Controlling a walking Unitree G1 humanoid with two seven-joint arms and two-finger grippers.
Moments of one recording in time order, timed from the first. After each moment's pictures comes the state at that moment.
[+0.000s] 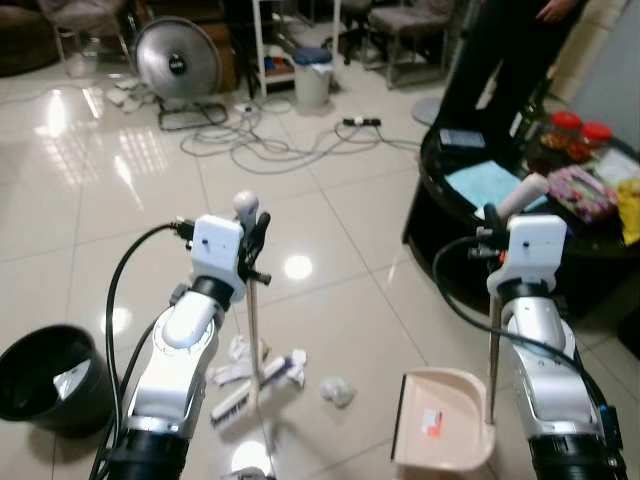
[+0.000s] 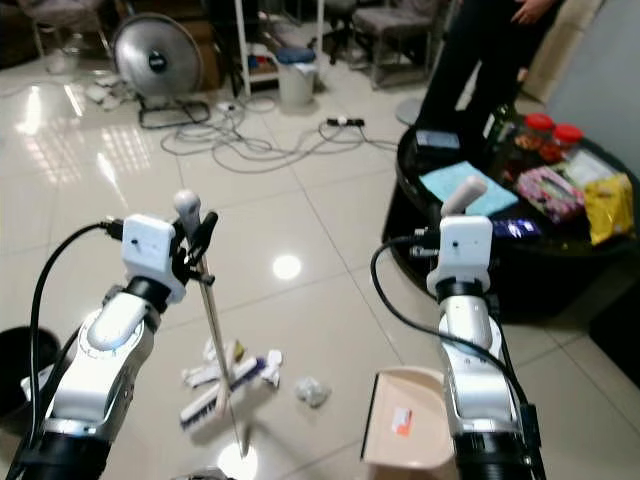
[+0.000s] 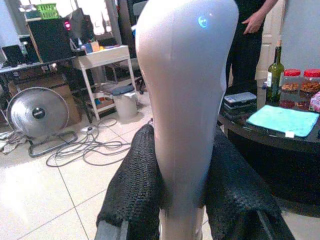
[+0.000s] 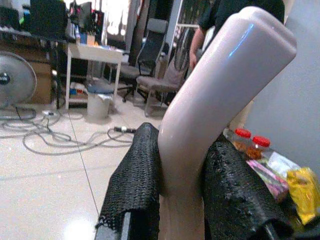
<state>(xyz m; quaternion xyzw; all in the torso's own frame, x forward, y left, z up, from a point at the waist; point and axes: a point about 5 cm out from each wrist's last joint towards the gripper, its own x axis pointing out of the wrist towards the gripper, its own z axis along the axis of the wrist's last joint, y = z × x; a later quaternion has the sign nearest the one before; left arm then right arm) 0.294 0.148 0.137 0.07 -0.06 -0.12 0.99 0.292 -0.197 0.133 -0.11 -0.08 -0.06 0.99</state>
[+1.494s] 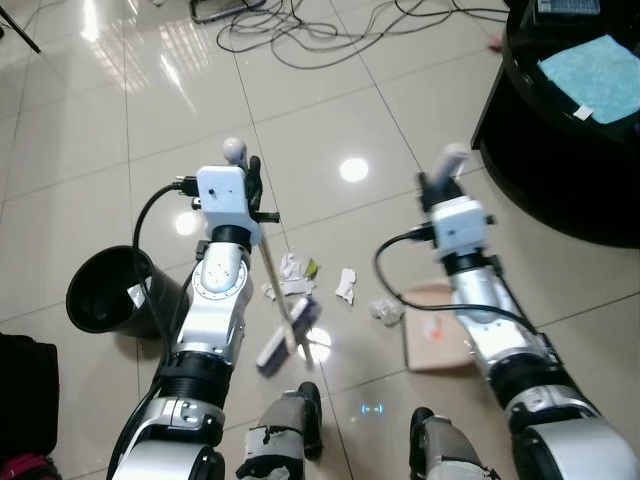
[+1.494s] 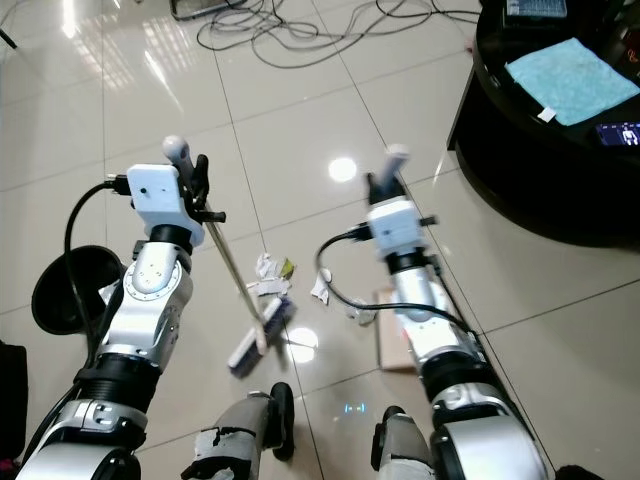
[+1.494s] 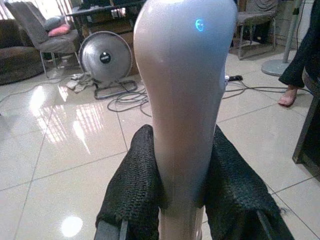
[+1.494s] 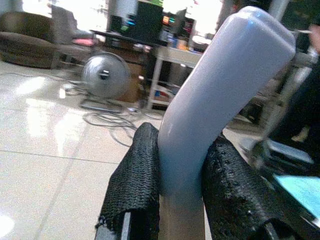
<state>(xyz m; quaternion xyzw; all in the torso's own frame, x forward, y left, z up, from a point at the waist) 0.349 0.132 0.160 0.00 -0.13 0.00 0.99 0.338 -0.136 0.132 -0.18 -0.23 0.08 0.95</state>
